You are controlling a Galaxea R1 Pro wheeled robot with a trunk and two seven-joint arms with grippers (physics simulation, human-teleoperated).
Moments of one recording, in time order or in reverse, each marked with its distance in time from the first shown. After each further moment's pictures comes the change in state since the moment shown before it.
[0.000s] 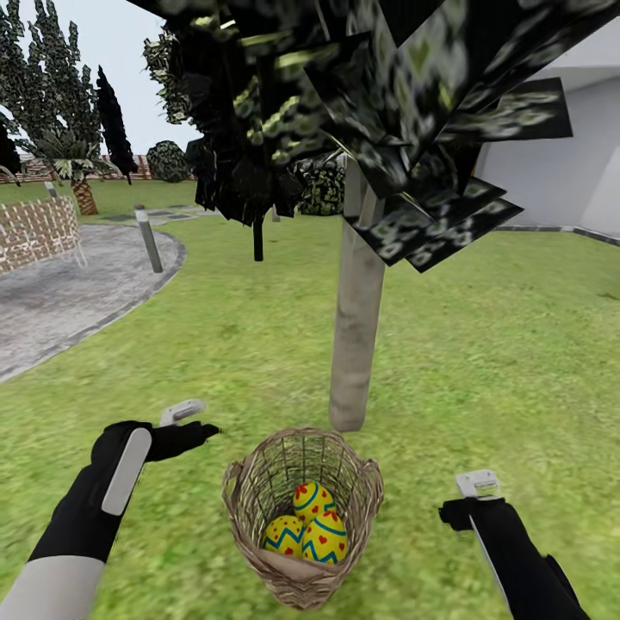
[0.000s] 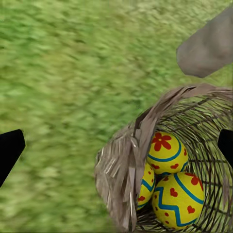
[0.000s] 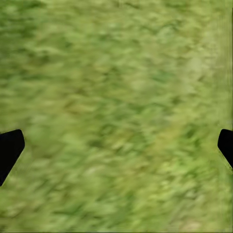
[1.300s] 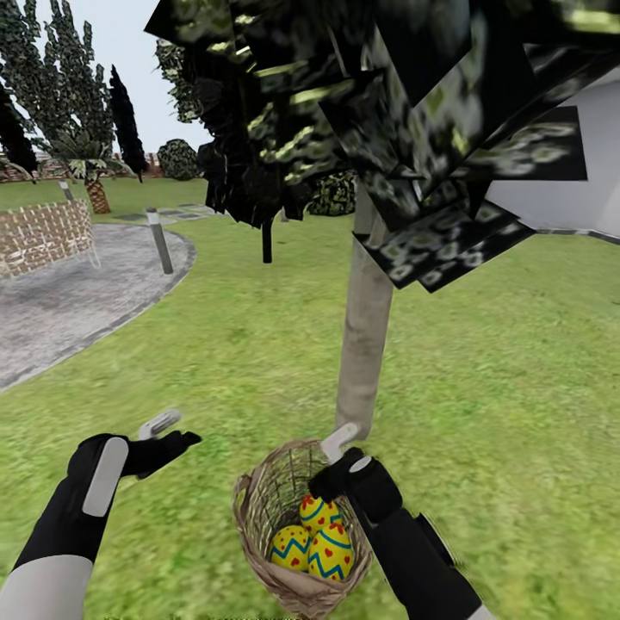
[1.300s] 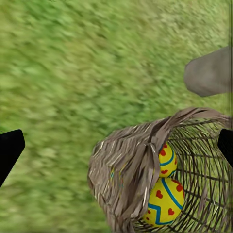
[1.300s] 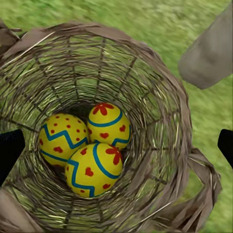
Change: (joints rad) left arm -0.001 0.002 0.173 0.107 0.044 -0.004 -0.002; right arm -0.048 0.250 0.529 -0.313 0.070 0.249 0.140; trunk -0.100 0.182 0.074
